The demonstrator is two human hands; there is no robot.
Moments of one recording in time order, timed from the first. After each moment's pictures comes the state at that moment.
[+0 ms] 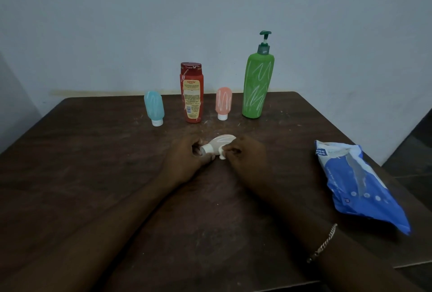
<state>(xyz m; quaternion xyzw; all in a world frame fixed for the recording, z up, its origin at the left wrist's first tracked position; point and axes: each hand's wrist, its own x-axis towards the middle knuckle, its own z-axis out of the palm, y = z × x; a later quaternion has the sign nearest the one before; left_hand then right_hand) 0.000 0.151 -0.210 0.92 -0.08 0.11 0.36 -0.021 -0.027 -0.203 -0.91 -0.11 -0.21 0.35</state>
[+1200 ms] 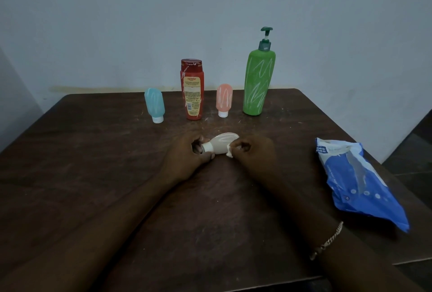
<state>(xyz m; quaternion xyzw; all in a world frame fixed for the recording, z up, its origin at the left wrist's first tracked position) 0.000 0.154 -0.213 0.91 -0.11 0.12 0.39 -0.011 -0.046 -0.206 -0.90 -0.08 -0.20 0.37</state>
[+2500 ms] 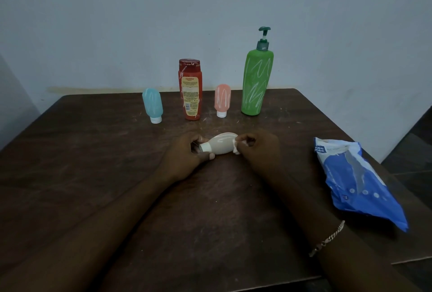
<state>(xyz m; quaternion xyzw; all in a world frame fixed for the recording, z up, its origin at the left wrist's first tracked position) 0.004 0.153 -0.208 0.91 -0.09 0.05 0.39 -0.002 -0.060 -0.203 -0.91 -0.06 -0.21 0.37</state>
